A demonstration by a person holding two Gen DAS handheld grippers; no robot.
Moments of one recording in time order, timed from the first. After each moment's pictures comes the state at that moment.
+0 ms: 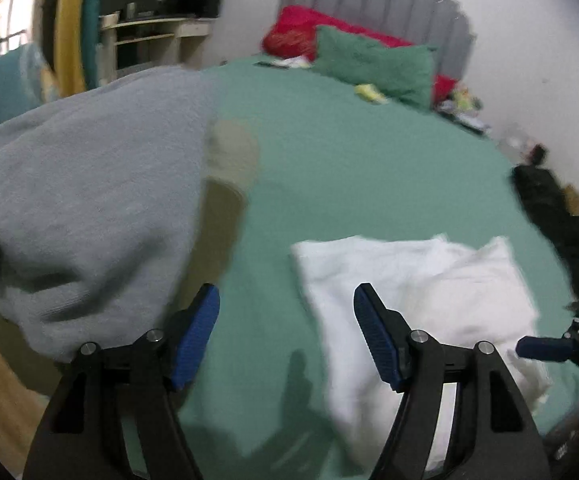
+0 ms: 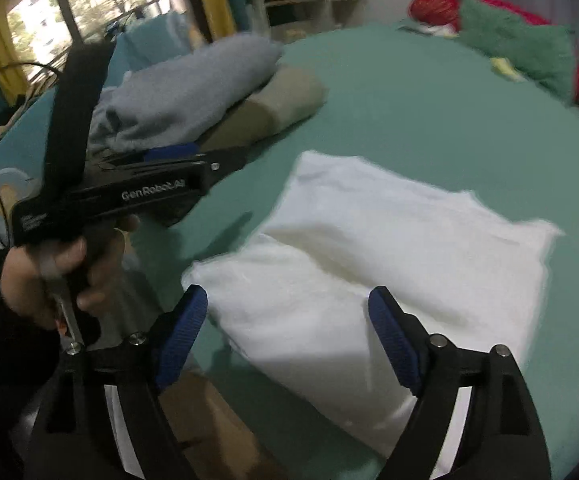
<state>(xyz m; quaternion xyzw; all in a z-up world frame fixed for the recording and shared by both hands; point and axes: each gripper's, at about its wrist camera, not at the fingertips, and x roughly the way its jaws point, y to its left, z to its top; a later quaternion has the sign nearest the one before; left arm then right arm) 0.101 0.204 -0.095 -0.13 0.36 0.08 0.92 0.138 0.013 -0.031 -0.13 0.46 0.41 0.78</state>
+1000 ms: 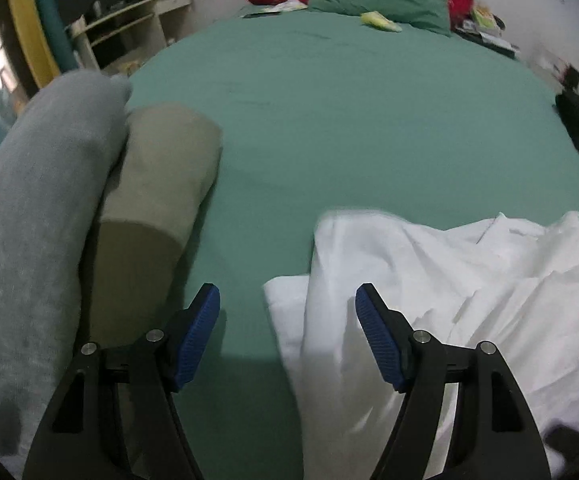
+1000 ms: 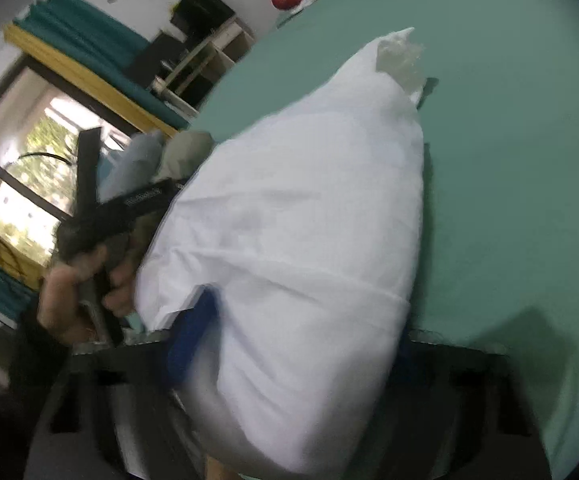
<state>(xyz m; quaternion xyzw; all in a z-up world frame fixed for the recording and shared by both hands) 0.205 0.181 -0.131 -0.03 0.48 0.14 0.87 0.181 -0.138 -0.122 0.18 0.52 0.34 0.76</state>
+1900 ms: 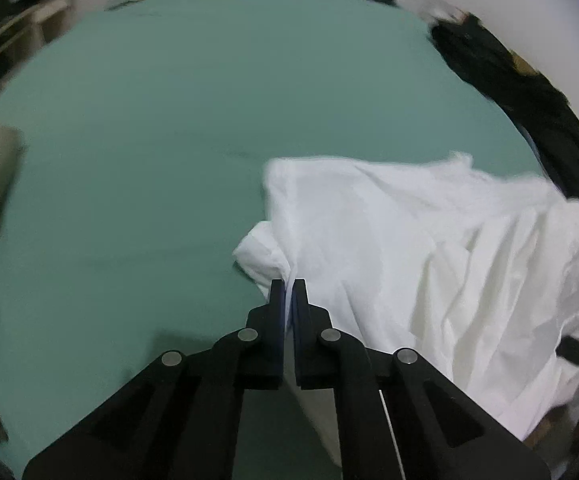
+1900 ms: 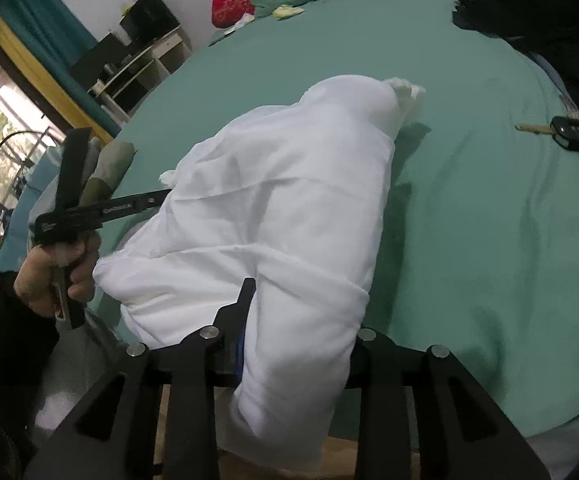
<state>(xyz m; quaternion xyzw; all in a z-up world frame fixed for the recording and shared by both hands) 0.217 0.025 -0.165 -0.03 0.51 -0.04 0.86 0.146 -0.286 -0.070 0.10 0.52 0.21 0.82</state>
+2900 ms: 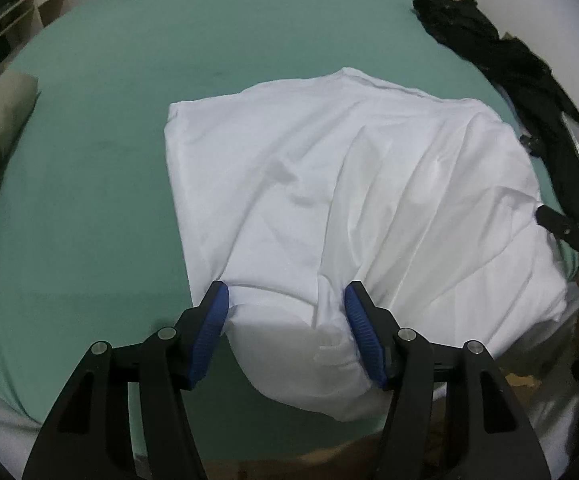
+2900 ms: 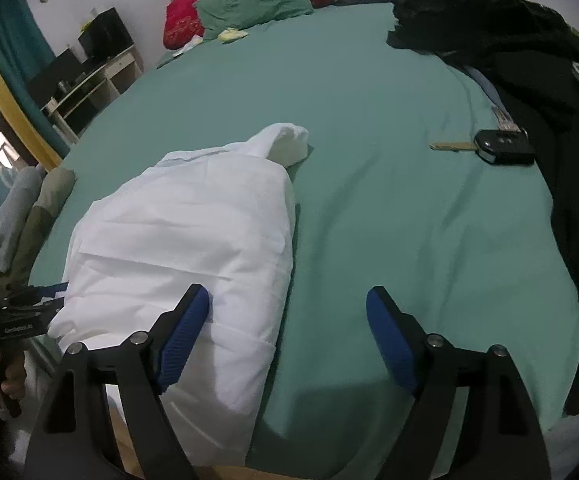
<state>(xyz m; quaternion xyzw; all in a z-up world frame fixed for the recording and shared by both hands) 0.139 -0.009 -0.162 -0.04 0.55 -0.07 0.83 0.155 -0.338 -0.067 0.06 0.49 0.12 0.86</state>
